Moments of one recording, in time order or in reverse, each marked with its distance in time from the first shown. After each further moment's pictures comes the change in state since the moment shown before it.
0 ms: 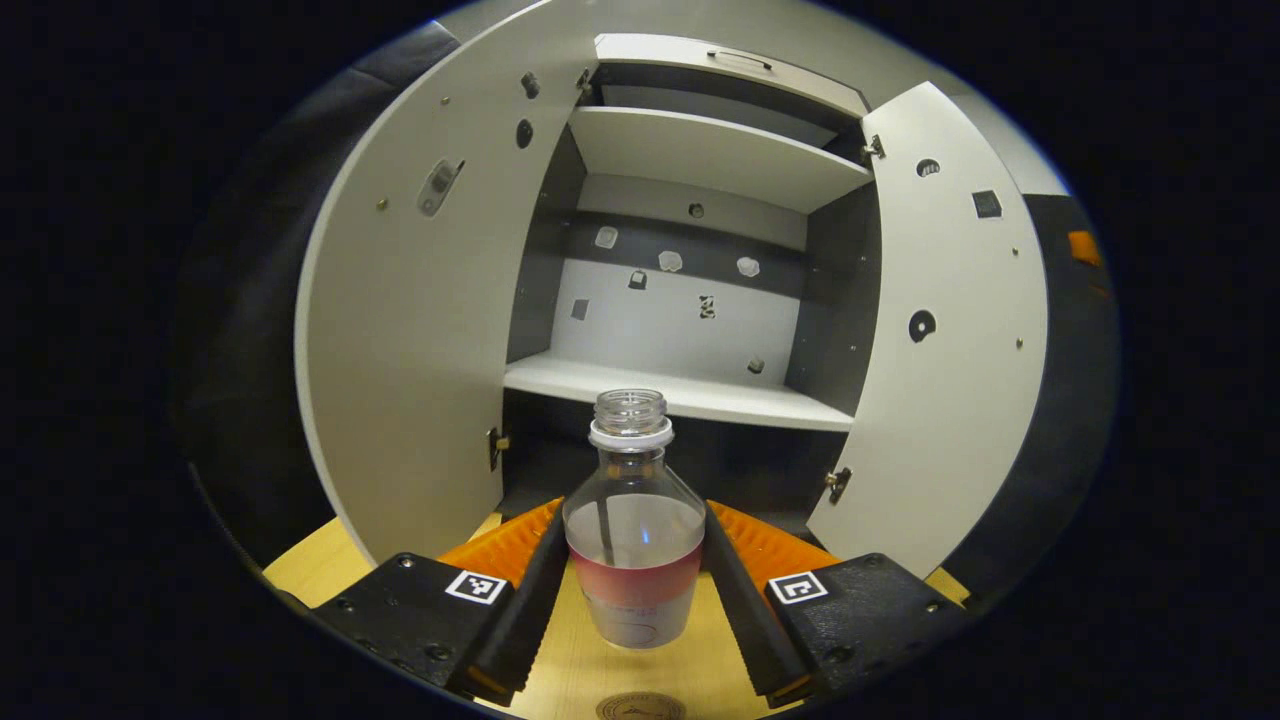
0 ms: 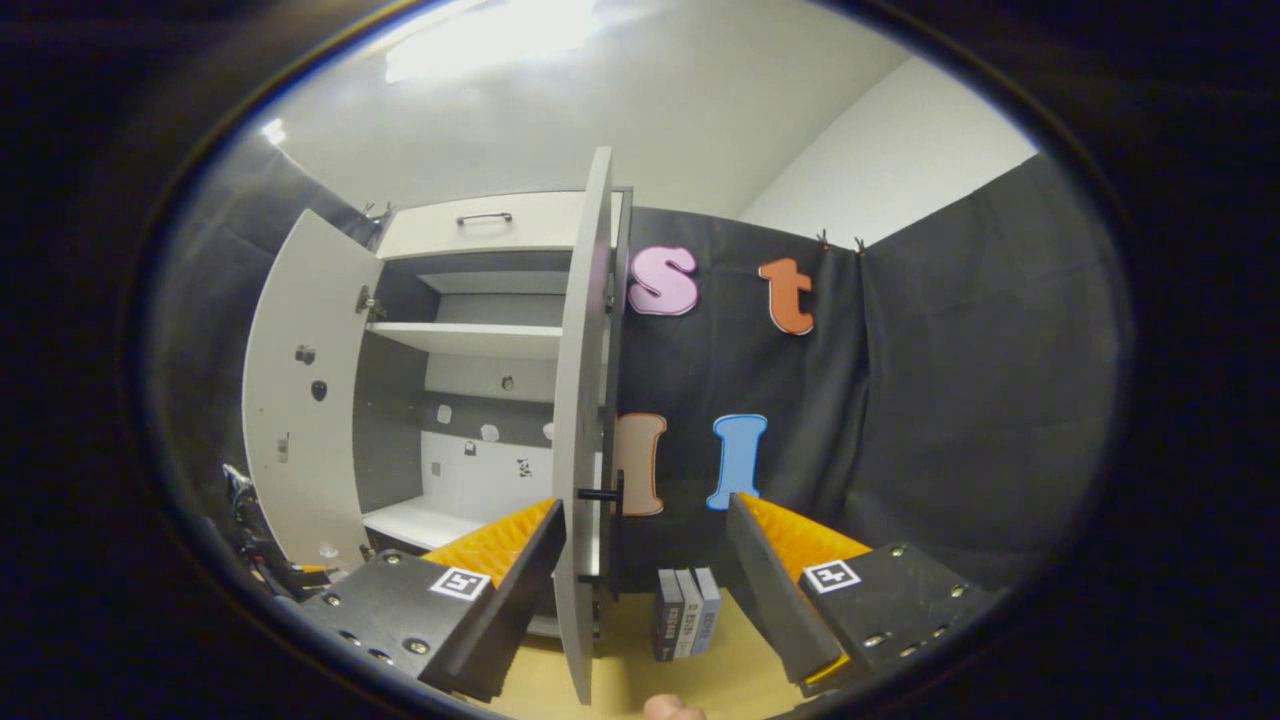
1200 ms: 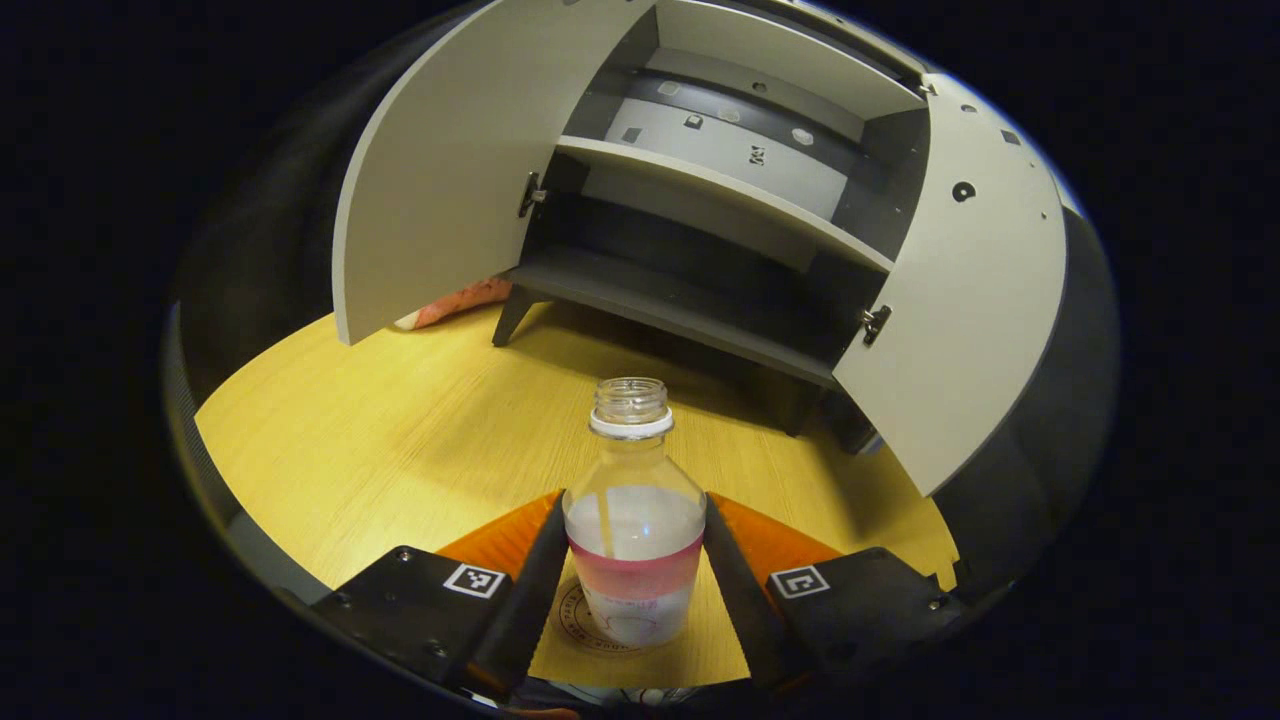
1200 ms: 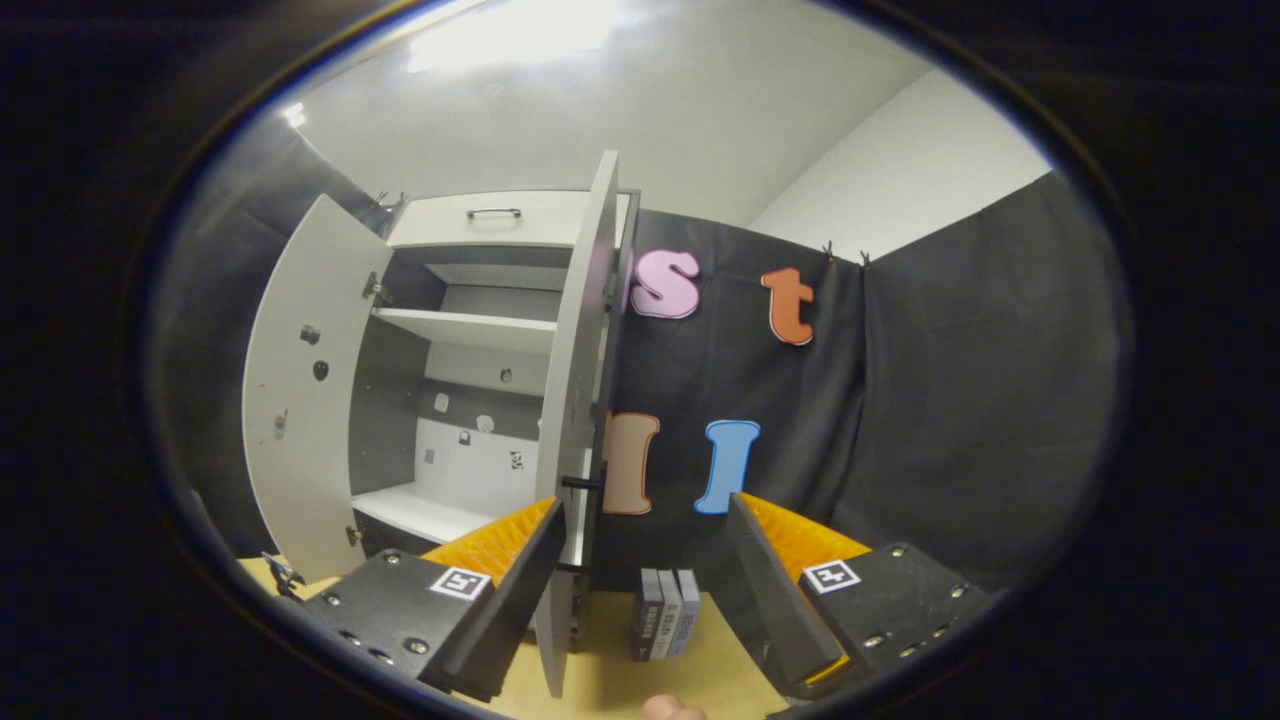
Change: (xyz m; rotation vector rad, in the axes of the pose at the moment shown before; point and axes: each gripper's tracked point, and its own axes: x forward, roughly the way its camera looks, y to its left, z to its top) left arm -0.028 0.003 -0.188 -0.212 0.340 0.032; right arm -0.010 -0.014 -0.004 -0.045 -0.001 -0.015
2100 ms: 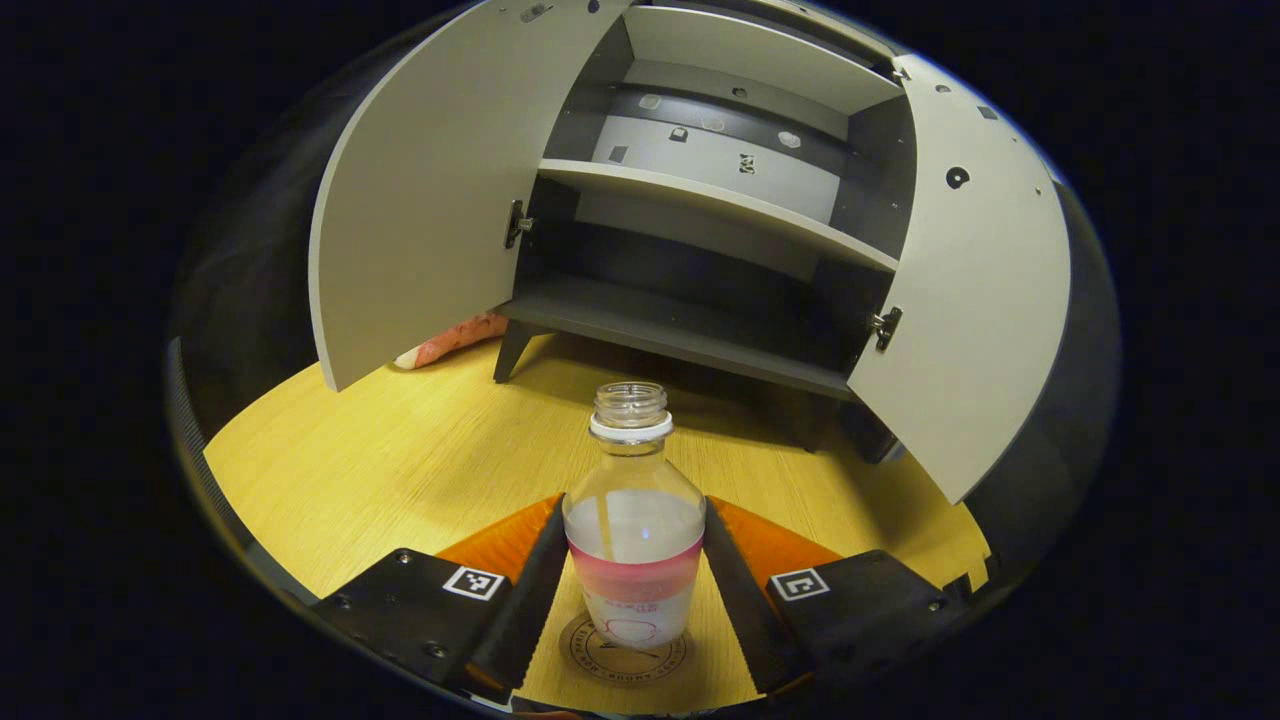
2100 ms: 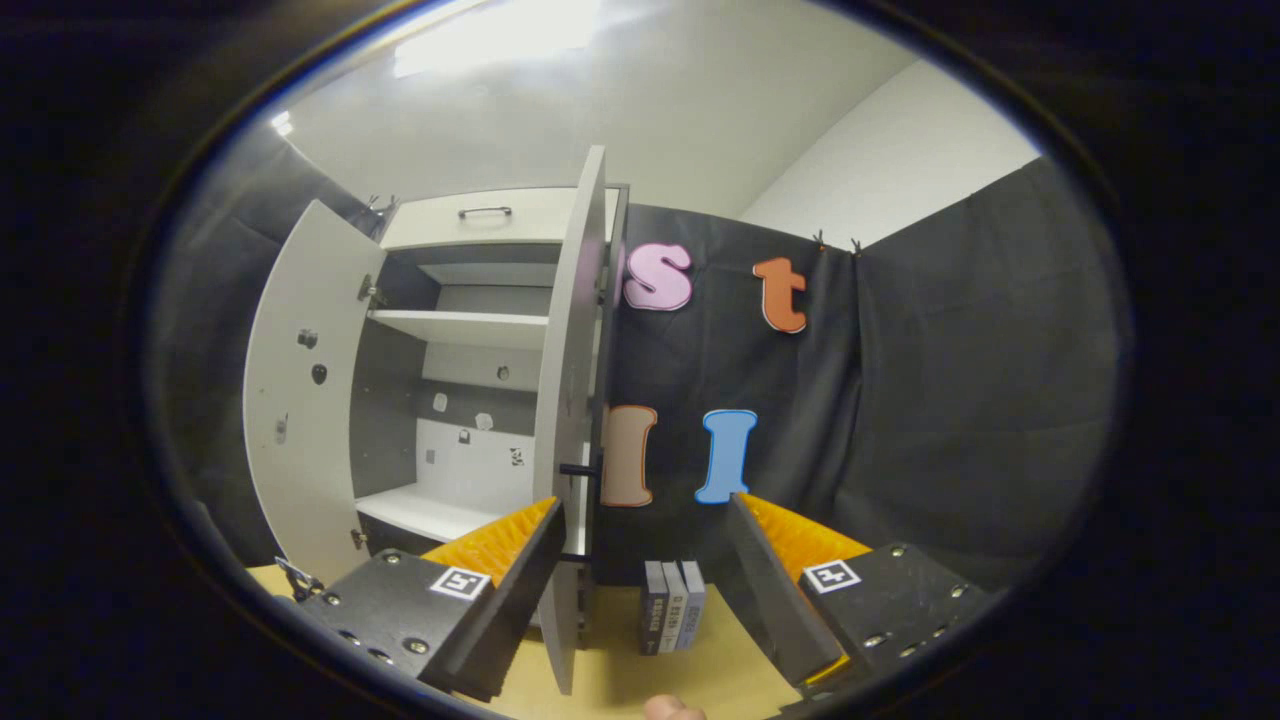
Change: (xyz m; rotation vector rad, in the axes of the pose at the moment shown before) left arm 0.015 -0.004 0.008 0.113 -0.050 0.032; right arm -0.007 -0.005 -0.010 0.037 0.017 -0.012
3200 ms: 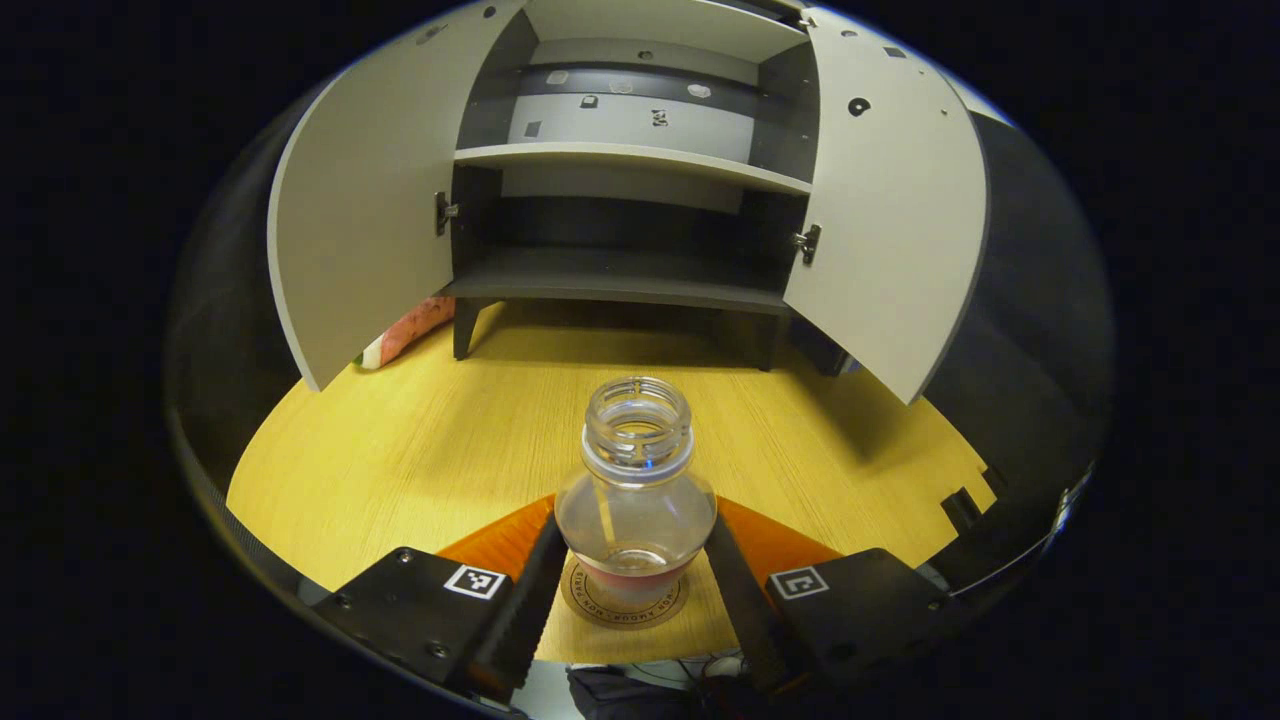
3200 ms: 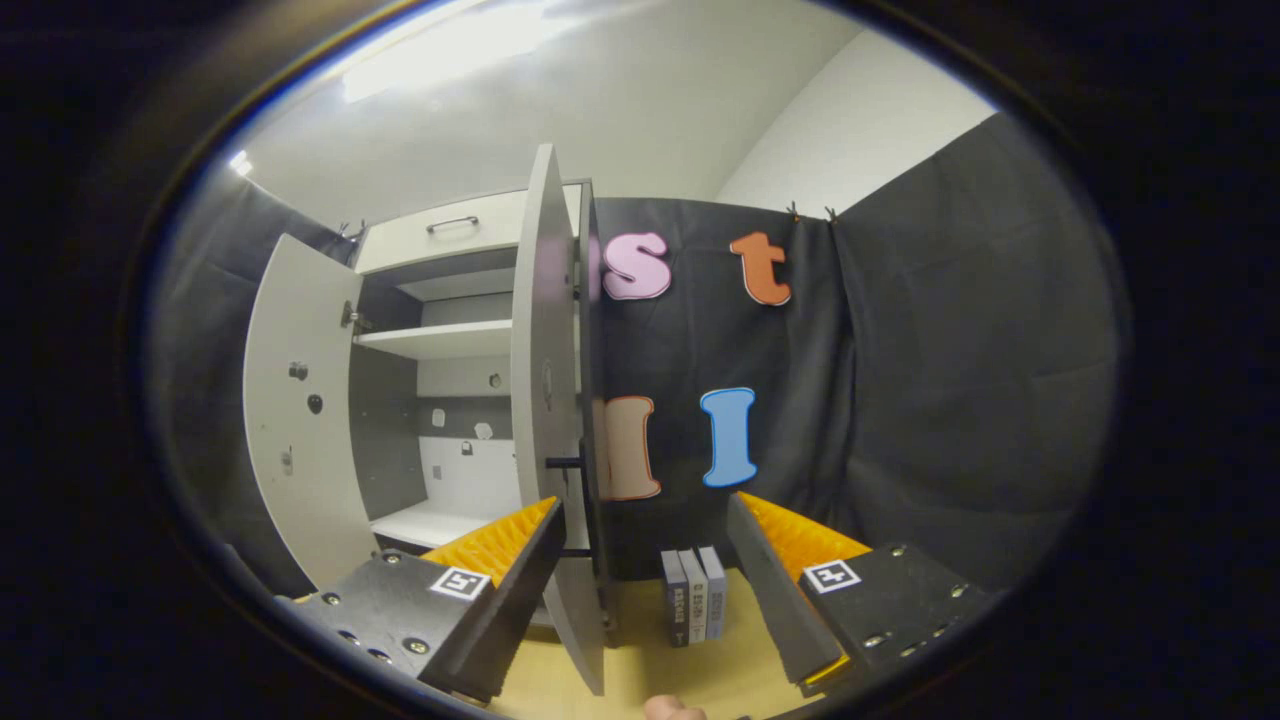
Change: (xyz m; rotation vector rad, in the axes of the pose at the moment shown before) left arm -0.043 -0.025 -0.033 0.196 0.139 -0.121; right arm 0.001 -0.010 -0.014 0.130 0.037 -0.009
